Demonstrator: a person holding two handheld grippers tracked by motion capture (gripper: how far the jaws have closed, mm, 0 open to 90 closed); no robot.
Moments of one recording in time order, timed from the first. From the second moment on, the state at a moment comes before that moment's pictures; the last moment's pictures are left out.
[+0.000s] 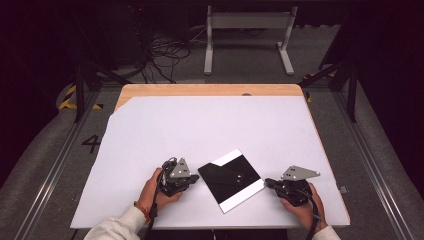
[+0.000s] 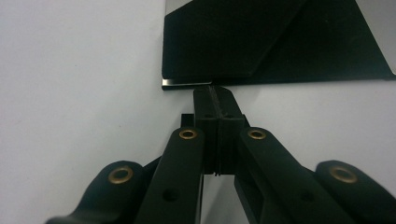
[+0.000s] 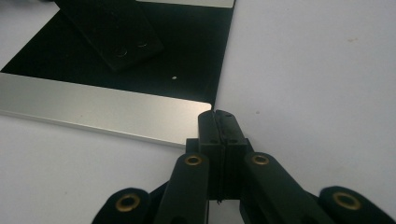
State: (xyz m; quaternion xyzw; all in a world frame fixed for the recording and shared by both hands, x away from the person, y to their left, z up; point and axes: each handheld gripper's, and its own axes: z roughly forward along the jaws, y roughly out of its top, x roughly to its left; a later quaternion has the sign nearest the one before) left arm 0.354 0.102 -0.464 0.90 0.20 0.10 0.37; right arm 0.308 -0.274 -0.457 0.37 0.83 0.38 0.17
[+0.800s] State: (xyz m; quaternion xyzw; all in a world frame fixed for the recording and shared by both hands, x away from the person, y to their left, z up) left arm 0.376 0.093 -0.463 0.89 0.24 0.13 0.37; right arm 0.302 -0.262 -0.458 0.37 0.83 0.38 0.15
